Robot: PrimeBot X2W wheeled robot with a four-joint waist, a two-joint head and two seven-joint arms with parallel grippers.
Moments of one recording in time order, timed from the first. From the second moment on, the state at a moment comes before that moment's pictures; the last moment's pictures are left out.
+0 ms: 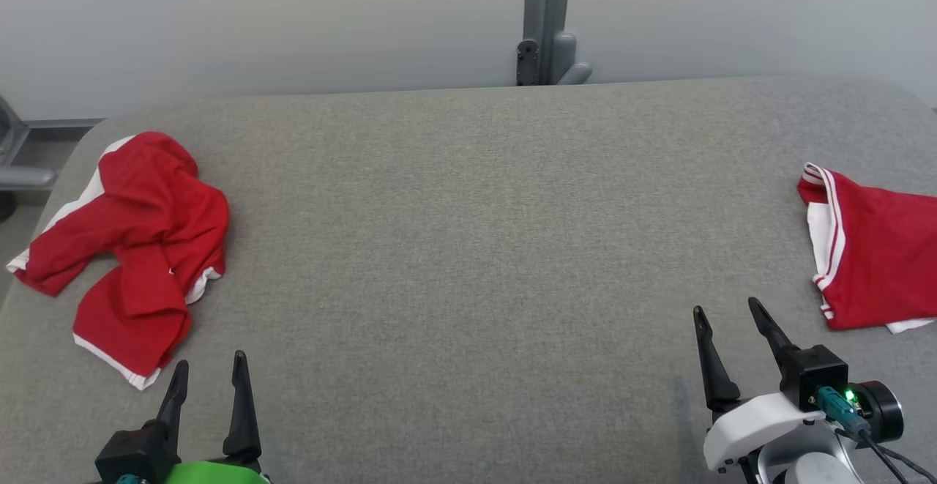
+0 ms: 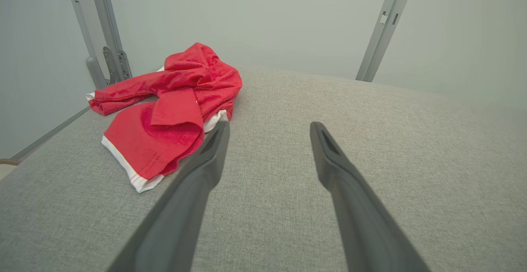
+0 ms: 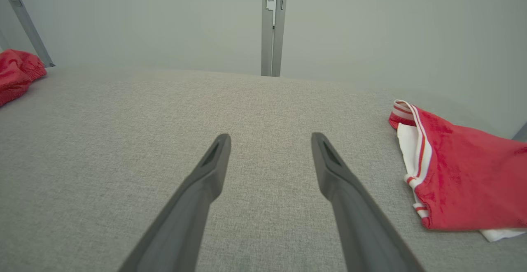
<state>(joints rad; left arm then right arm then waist) 0.05 0.05 0.06 0.25 -0.22 -0.11 -0.26 -0.05 -0.05 -0.01 0.31 0.00 0.13 -0.26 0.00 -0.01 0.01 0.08</state>
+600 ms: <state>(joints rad) 0.05 0.05 0.09 0.24 -0.23 -0.10 -0.26 -0.10 -0.05 0.07 0.30 0.04 0.13 -0.26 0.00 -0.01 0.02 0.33</state>
